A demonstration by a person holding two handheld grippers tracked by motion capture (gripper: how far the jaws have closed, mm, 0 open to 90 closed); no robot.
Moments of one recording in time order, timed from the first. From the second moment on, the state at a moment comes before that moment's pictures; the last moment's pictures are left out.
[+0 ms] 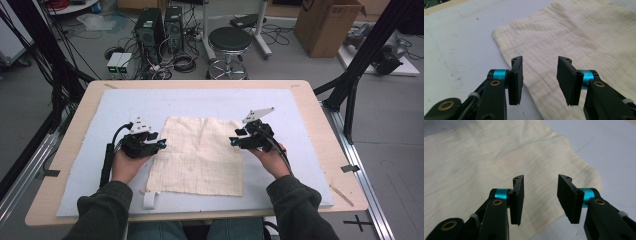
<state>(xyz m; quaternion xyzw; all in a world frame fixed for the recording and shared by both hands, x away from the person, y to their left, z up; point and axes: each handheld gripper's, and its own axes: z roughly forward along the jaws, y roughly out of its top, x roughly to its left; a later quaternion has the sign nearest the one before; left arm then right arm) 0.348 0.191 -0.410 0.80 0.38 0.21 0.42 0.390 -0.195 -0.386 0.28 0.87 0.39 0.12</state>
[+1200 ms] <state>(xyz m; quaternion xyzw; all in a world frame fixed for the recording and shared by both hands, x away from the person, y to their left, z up) 0.263 0.185 -0.437 0.88 0.23 0.12 0.40 0.318 -0.220 -0.427 0.17 0.92 0.35 0.04</state>
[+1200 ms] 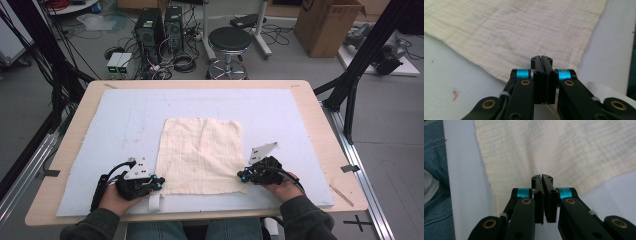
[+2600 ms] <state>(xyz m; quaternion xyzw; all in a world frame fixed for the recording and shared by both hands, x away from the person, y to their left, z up) 0.248 0.188 -0.441 0.88 0.21 0.09 0.41 0.288 -0.218 -0.435 0.11 0.93 0.36 0.01</state>
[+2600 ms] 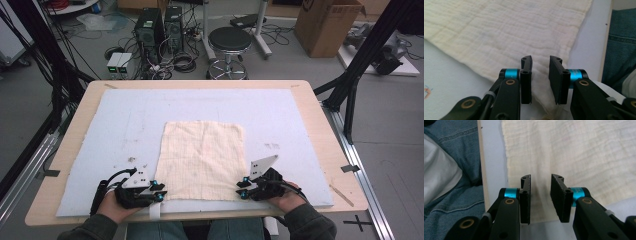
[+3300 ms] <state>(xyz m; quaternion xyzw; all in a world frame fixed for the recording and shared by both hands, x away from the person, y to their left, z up) 0.253 0.194 -0.425 0.84 0.25 0.12 0.46 0.299 -0.225 -0.425 0.17 0.89 0.43 0.02</state>
